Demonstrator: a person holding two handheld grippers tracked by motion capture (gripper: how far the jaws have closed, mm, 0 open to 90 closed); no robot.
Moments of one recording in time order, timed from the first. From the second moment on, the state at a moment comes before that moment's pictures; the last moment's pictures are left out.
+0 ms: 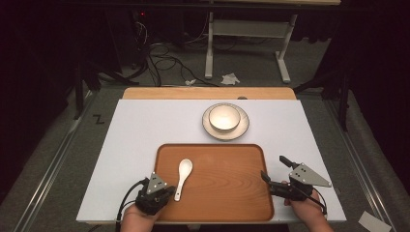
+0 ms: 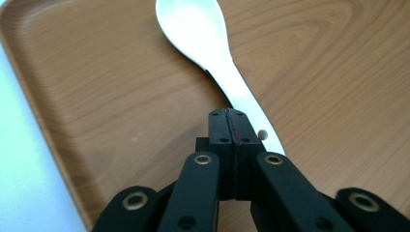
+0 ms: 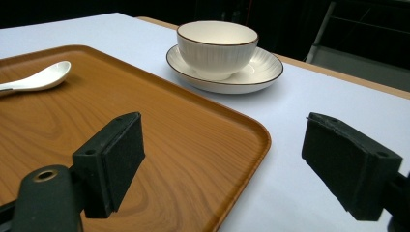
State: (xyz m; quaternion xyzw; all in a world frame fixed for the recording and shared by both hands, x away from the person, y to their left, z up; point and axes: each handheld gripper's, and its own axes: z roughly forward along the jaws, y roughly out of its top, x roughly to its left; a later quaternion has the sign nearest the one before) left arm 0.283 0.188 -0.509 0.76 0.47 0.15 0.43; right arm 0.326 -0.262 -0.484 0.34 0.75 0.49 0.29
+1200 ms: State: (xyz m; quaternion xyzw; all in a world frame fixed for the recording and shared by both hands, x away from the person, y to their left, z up) left arm 0.278 0.154 -0.514 0.82 0.41 0.13 0.37; right arm 0.325 -0.263 -0.483 0.33 0.75 0.49 0.29
